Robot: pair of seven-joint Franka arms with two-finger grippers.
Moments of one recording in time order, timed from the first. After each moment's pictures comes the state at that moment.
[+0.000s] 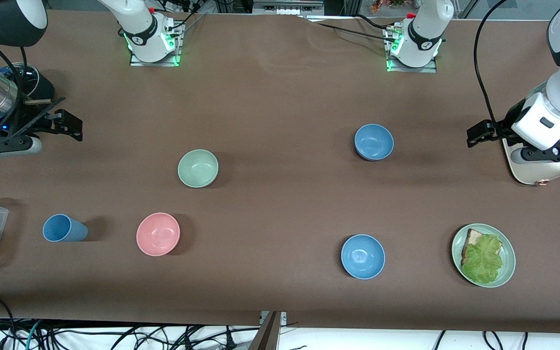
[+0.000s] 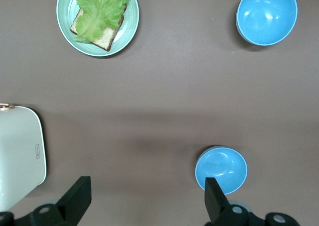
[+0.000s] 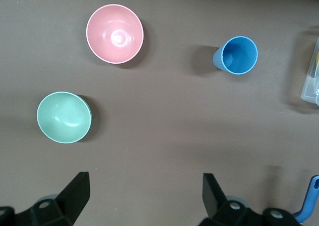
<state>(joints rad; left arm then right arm) 0.02 0.08 -0.08 -1.66 0.01 1.67 -0.13 0.09 0.11 0.00 -1.57 -0.06 1.65 -0.04</state>
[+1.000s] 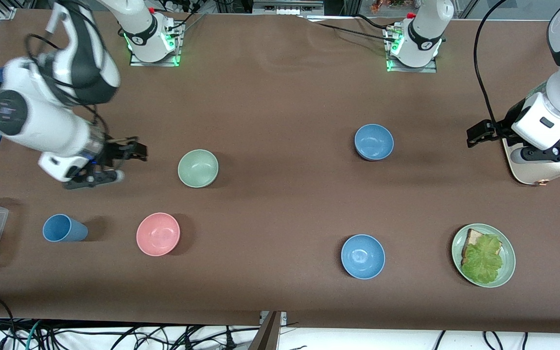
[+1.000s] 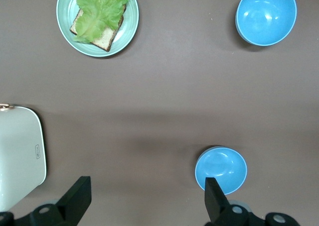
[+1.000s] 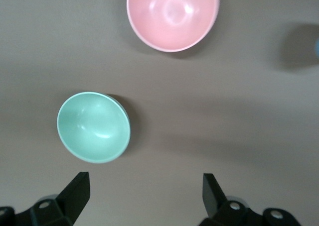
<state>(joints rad) 0.02 0.08 -0.08 -1.66 0.01 1.67 -0.13 0.20 0.24 0.02 -1.85 0.07 2.00 0.05</state>
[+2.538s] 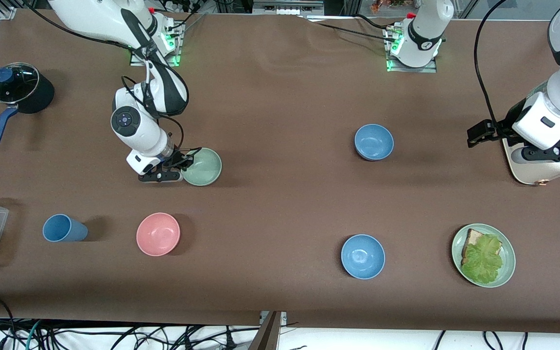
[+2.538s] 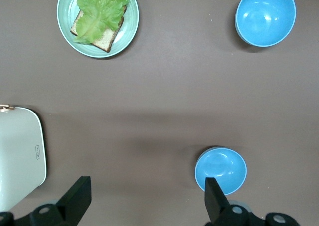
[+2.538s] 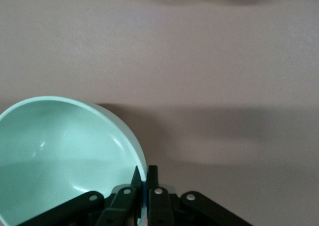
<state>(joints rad) 0.02 0.08 -0.08 -1.66 0.01 1.67 -0.13 0.30 0.38 0.05 -2.16 0.08 2.55 0.26</state>
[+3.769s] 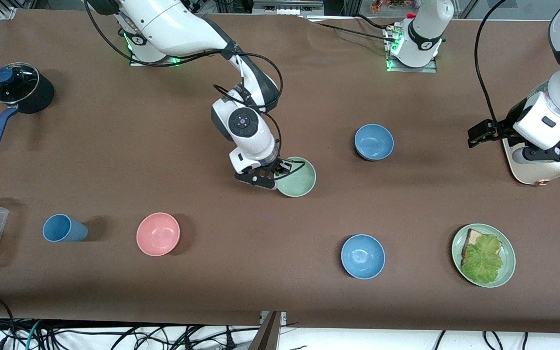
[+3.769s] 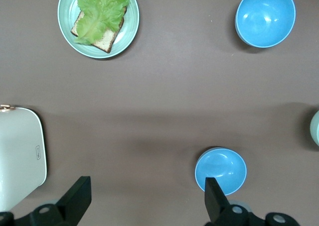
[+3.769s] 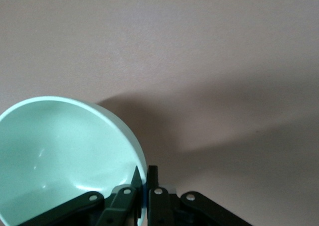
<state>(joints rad) 0.02 0.08 -0.08 -1.66 0.01 1.67 -0.13 0.64 0.77 0.12 -1.50 0.06 2.41 0.99</state>
